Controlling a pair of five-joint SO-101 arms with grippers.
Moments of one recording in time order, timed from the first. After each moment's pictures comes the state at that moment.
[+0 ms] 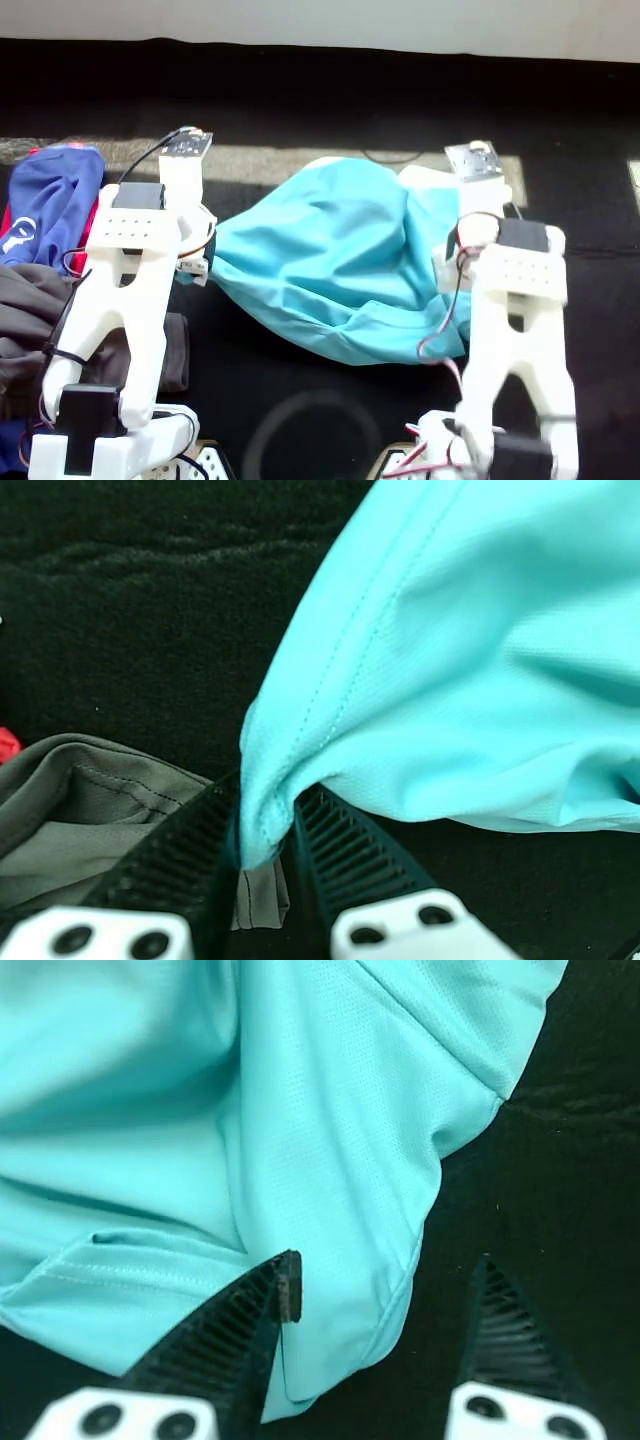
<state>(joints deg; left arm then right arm) -5.2 -12.9 27.4 73.3 -3.7 2.0 -21.1 31.7 71.2 17.9</state>
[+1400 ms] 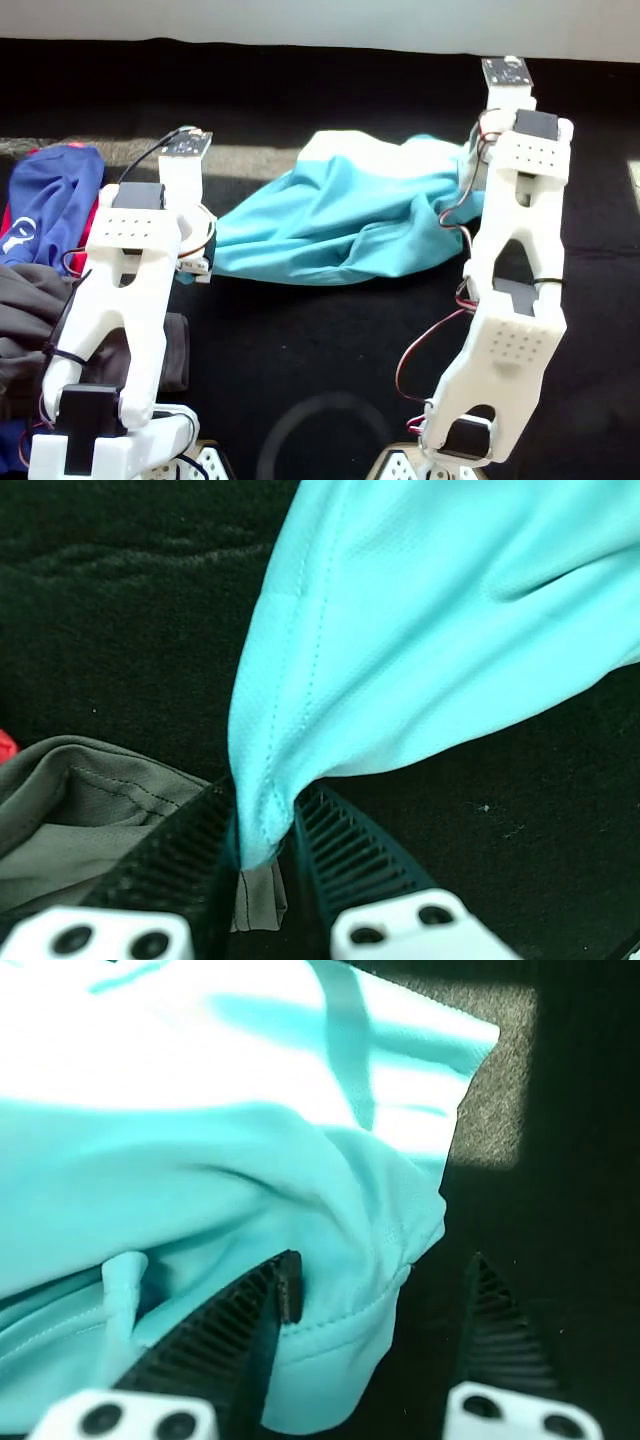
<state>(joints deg) -5.2 -12.9 27.4 73.3 -3.7 5.9 30.5 -33.5 81.5 14.2</state>
